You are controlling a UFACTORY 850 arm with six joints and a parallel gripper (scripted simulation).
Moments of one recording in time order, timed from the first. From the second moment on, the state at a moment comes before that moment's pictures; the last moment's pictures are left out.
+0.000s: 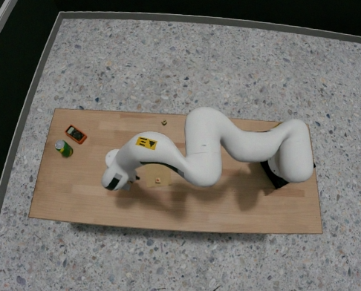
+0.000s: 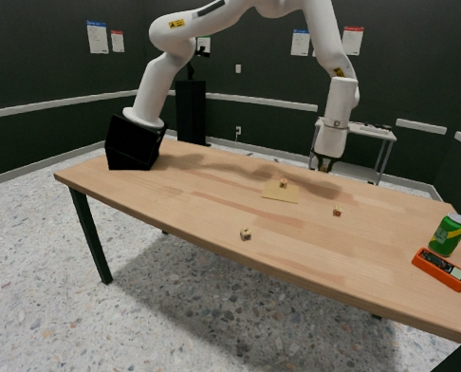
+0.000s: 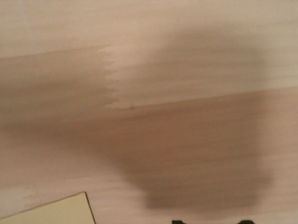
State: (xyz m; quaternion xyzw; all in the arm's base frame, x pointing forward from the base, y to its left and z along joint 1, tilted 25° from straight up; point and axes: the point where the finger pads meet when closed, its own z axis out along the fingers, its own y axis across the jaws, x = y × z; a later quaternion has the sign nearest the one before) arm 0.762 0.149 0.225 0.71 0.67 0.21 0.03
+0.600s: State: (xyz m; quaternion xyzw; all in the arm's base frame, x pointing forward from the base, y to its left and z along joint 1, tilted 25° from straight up) arm 0.744 0.140 0.216 0.50 0.84 0.20 0.08
